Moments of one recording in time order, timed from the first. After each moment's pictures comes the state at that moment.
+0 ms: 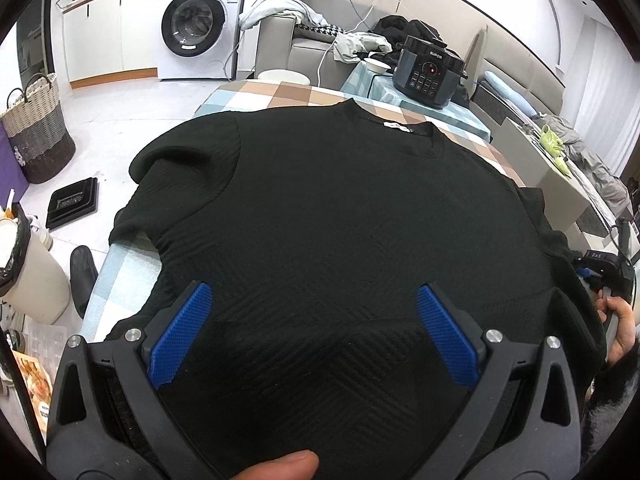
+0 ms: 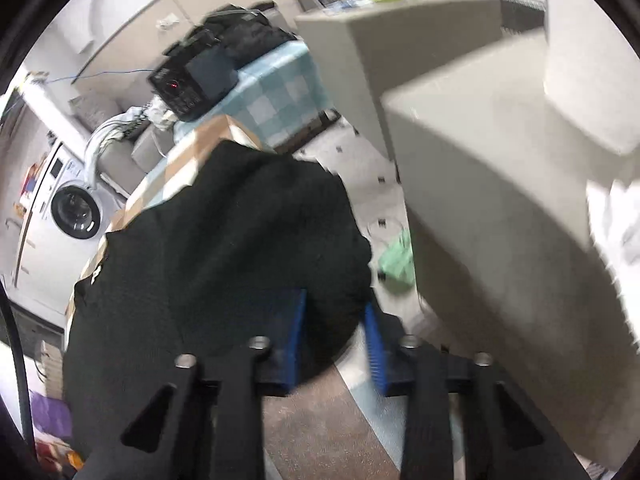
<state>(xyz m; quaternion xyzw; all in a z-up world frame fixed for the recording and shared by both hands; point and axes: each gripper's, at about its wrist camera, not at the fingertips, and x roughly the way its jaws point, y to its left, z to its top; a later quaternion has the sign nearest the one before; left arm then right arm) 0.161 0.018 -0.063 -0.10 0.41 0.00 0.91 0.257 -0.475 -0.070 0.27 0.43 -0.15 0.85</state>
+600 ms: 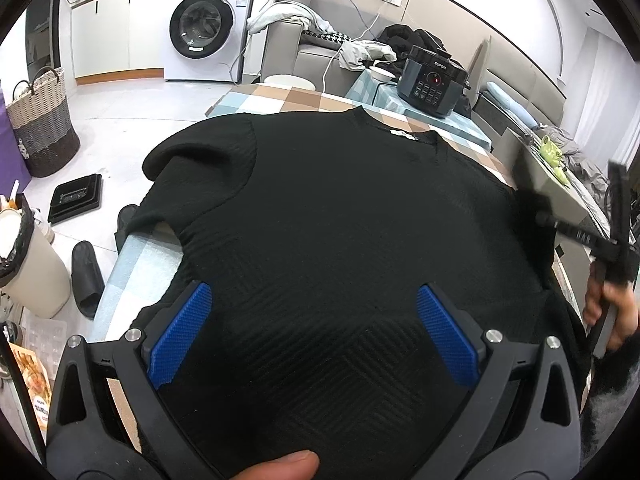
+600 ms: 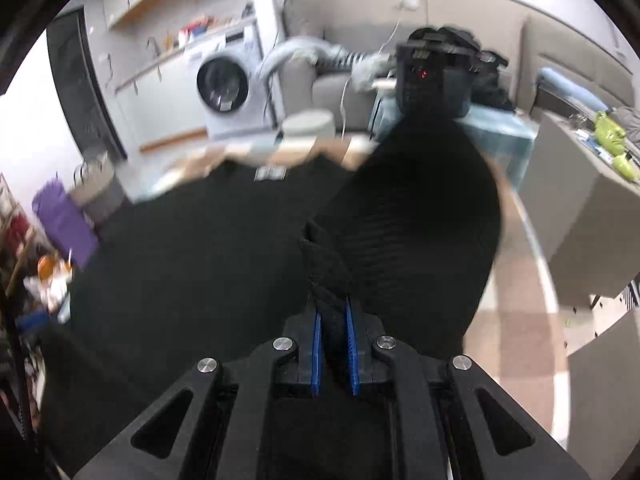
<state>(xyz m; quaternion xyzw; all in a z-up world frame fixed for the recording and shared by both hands) 0.141 0.038 -0.058 -0.12 0.40 0.00 0.91 0.301 -0.267 -0.011 0.01 0.43 0.11 0.90</state>
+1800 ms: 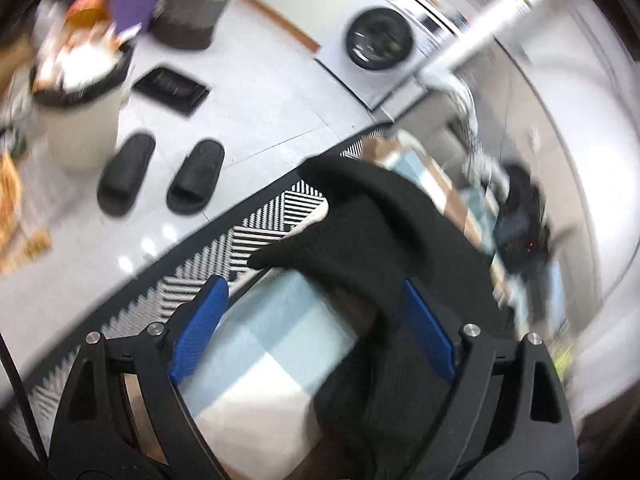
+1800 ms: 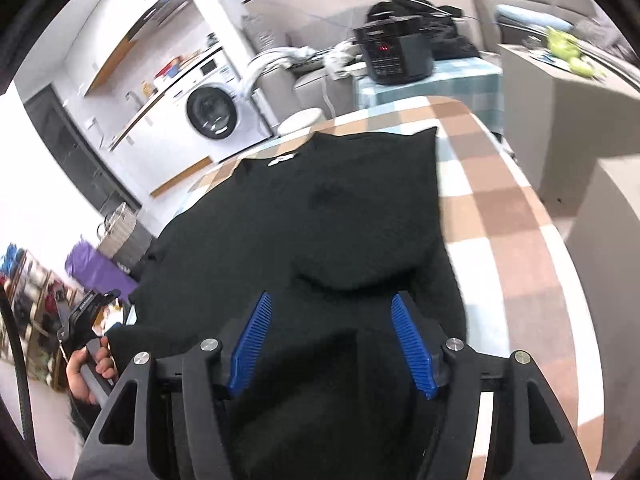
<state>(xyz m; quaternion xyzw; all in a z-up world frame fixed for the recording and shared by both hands) 0.133 0.223 -0.118 -0.44 0.31 0.20 0.82 0.178 -0.309 0.019 0.16 0.43 0.09 0.88</state>
